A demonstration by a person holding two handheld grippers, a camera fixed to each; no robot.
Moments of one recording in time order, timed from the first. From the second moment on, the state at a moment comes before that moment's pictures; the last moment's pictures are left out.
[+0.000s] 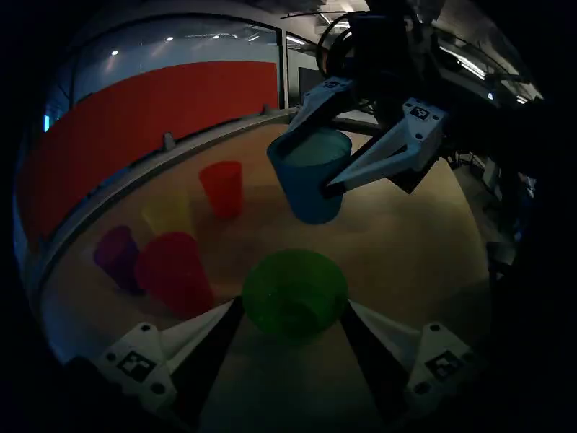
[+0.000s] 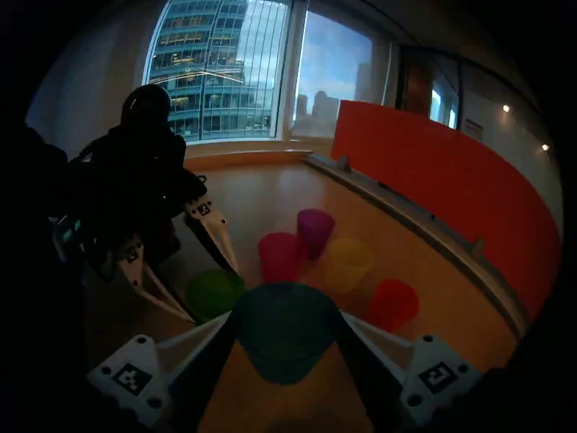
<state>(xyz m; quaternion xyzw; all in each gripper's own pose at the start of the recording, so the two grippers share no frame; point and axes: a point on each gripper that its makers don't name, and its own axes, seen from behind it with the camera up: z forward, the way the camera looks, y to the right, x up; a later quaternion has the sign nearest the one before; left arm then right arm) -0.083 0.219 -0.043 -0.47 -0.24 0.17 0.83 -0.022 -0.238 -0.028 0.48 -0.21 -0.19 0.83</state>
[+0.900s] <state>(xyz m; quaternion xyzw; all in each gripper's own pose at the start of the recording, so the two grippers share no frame) -0.074 0.175 -0.052 -0.44 -0.25 0.15 0.85 -0.083 -0.235 -0.053 0.48 -0.25 -0.17 0.82</state>
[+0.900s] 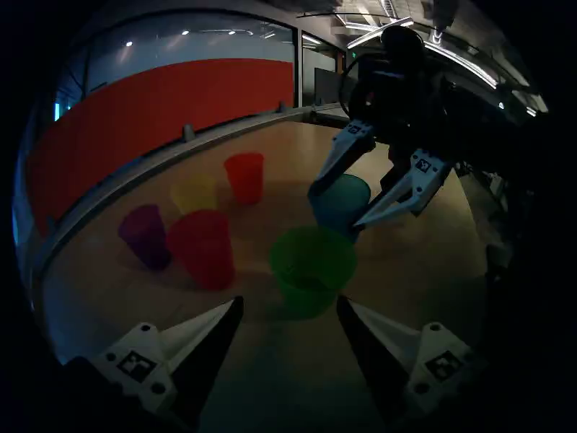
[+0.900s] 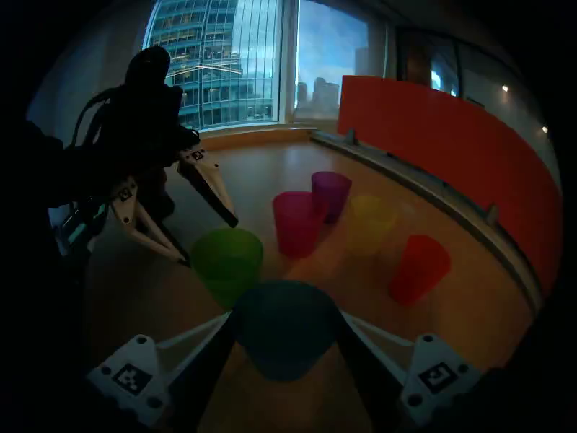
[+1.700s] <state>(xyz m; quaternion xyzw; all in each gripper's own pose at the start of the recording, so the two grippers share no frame) -0.064 0.172 -0.056 -0.44 -0.24 0.15 0.85 -0.098 -0.222 -0.064 0.47 -0.26 -0.19 0.82</state>
